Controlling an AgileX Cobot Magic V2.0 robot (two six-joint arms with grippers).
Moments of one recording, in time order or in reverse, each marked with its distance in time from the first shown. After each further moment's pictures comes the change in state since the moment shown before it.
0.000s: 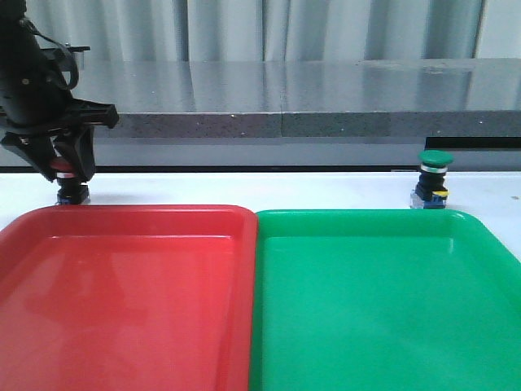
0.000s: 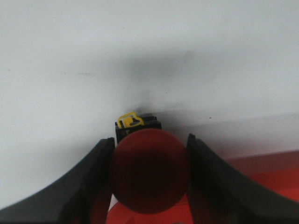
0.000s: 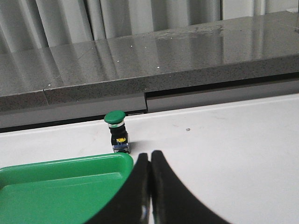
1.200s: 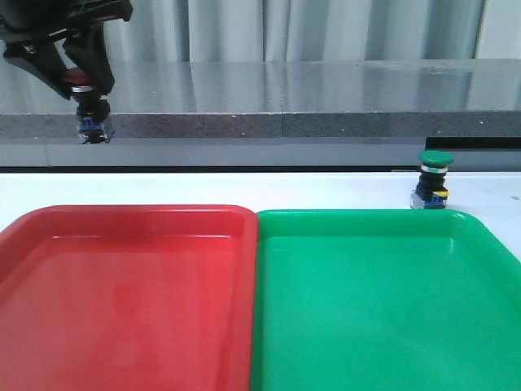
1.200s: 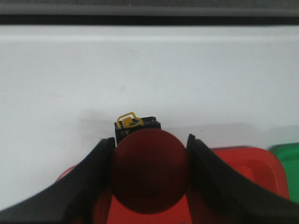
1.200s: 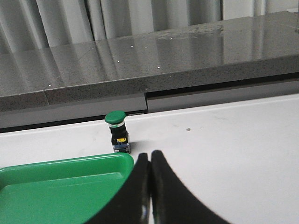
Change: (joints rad) left arm -0.103 -0.282 0.077 -0.002 -0.014 -0.176; right arm 0.000 0.000 0.000 0.000 0.000 0.000
